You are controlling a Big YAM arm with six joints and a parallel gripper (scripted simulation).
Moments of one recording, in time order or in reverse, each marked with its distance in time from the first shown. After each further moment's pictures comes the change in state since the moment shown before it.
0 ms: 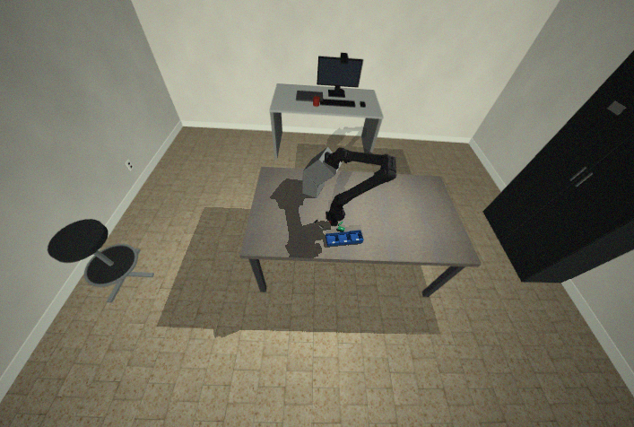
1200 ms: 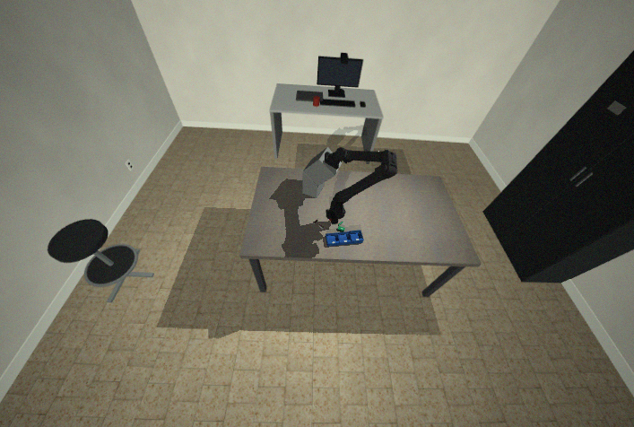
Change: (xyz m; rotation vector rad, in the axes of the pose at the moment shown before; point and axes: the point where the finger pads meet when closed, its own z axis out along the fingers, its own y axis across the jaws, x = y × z) arm 0.001 0.000 -0.020 -0.001 -0.009 0.003
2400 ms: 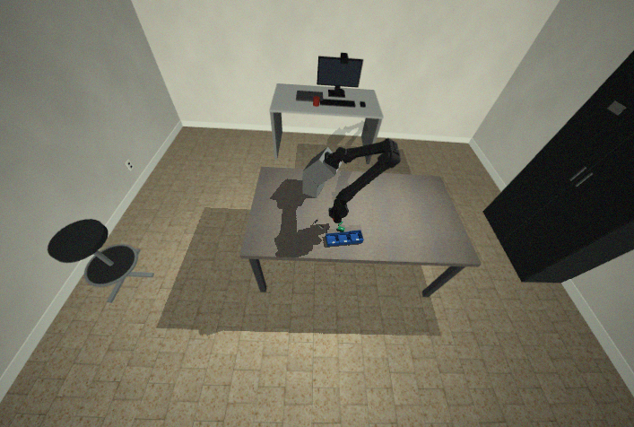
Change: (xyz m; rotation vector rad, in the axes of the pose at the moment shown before) arm -0.018 0.015 -0.039 0.002 0.015 -0.005
